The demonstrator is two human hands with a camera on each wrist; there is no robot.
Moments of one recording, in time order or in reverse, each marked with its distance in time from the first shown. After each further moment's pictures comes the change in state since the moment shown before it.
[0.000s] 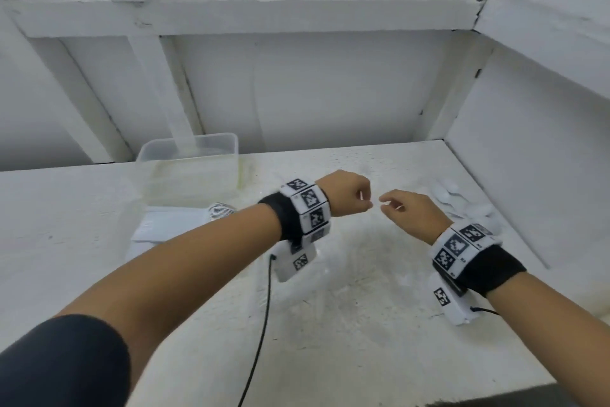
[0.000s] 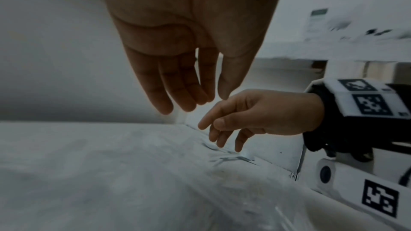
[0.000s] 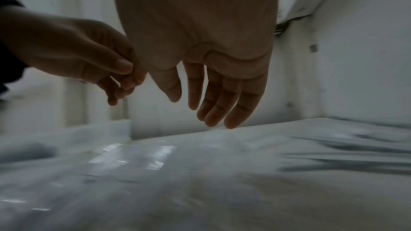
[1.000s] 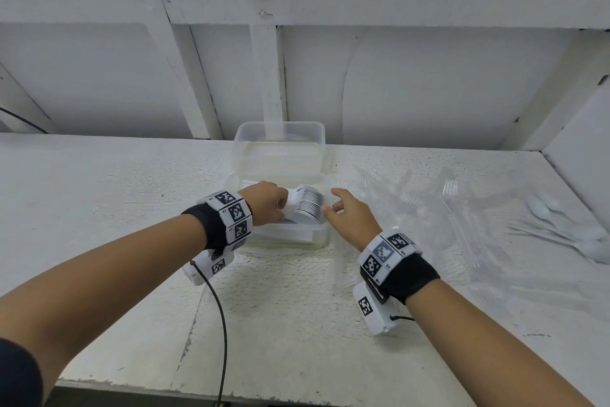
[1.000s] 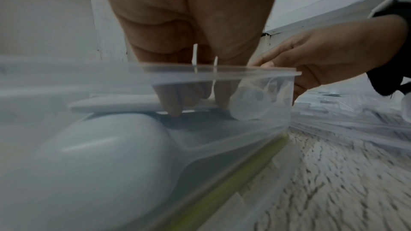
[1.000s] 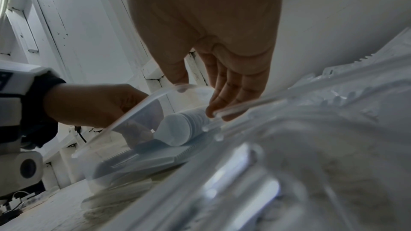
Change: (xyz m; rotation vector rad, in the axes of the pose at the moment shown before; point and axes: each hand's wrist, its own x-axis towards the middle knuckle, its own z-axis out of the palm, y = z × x) left_hand -0.176 -0.179 -0.013 0.216 -0.043 -0.483; right_hand -0.020 -0.185 0.132 0.348 -0.218 -0.099
